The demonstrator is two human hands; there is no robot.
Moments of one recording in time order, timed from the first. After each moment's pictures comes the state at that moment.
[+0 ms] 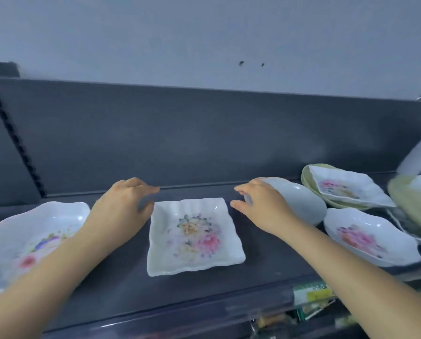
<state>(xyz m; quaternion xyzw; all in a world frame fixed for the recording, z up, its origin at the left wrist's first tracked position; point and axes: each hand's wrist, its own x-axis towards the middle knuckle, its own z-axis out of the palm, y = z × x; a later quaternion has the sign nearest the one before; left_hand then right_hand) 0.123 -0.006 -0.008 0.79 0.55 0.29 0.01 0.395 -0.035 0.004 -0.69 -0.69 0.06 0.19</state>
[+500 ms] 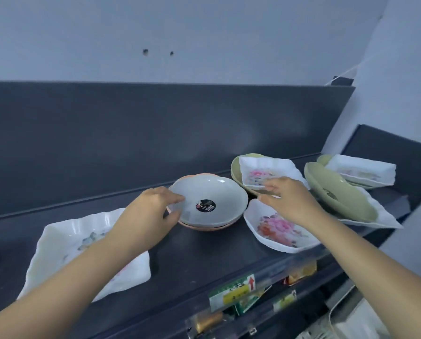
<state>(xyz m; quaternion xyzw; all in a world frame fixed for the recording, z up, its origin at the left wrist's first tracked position) 0.325 -0.008 -0.017 0.87 0.41 0.26 0.12 0.595 -0.091 0.009 -0.80 -0.55 0.08 0.23</state>
